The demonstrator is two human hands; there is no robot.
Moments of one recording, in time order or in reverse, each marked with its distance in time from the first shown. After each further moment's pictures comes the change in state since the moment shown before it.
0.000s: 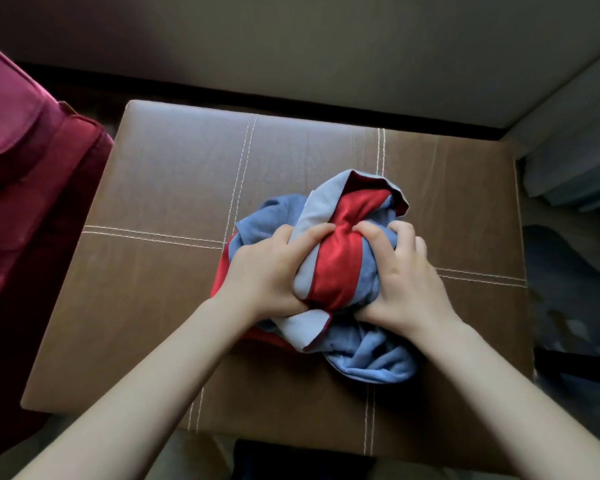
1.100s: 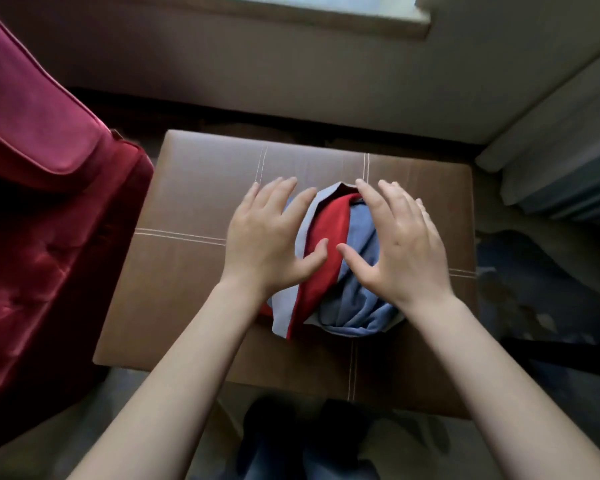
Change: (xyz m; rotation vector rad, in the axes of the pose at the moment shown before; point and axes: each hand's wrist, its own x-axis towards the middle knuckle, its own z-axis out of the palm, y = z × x) left_hand -0.031 0.064 -0.112 0.126 0.402 -0.027; right_hand -0.029 -0.053 -0.112 -0.017 0.251 -0.070
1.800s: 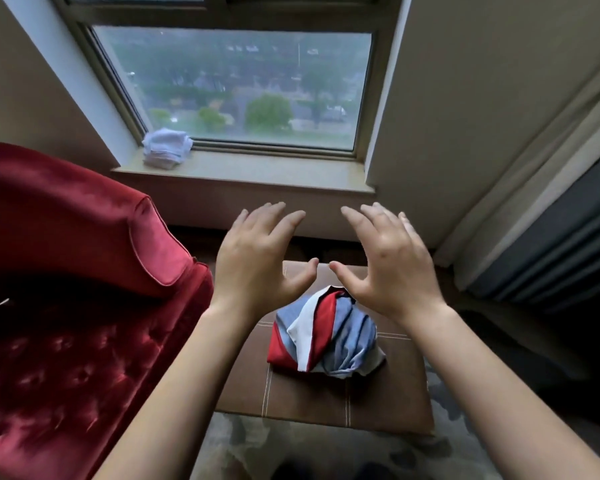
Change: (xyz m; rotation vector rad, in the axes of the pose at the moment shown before) left_hand -0.009 0.094 -0.371 0.023 0.234 0.054; right_hand -0.037 -0.157 -0.338 -0.084 0.239 -0.100
